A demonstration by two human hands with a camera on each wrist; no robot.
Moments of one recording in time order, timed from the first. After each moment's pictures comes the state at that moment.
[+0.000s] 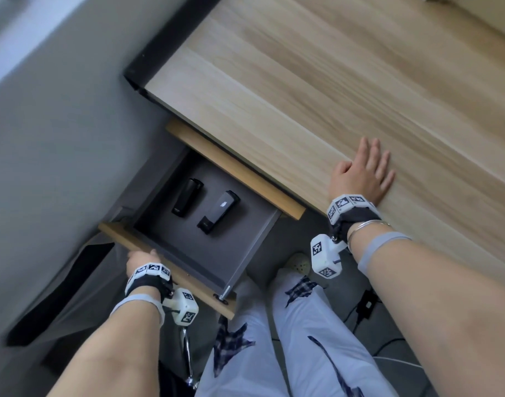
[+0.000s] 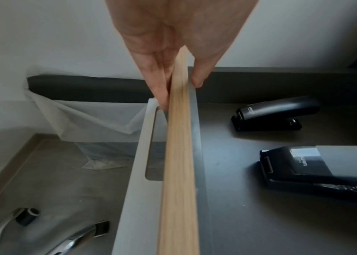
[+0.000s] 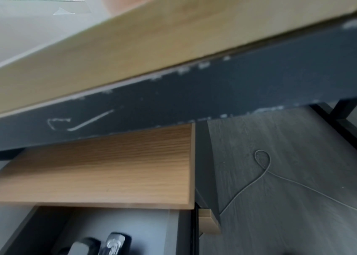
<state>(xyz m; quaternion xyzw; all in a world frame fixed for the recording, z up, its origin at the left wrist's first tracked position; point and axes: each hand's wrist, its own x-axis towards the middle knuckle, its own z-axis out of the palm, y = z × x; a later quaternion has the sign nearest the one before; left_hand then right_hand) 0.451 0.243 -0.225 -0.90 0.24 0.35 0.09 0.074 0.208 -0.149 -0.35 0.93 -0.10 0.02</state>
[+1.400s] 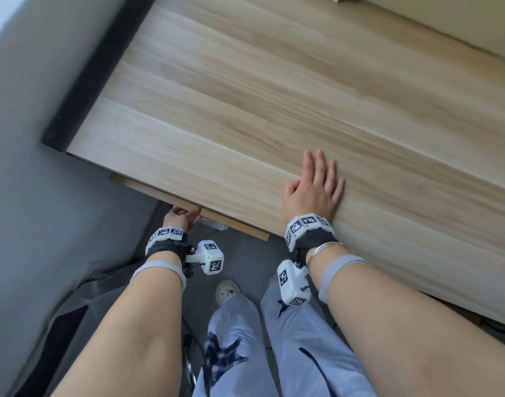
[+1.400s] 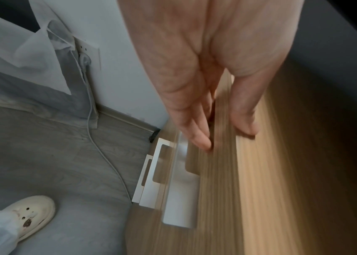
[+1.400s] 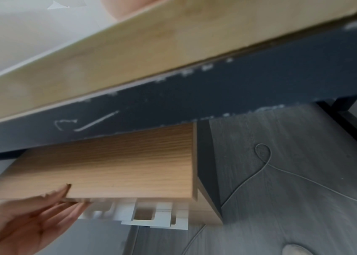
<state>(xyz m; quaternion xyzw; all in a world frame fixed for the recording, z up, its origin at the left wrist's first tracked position) 0.291 0.115 -0.245 -0.69 0.16 0.67 -0.20 0.075 0.205 -0.146 -0.35 0.93 -0.09 0.01</state>
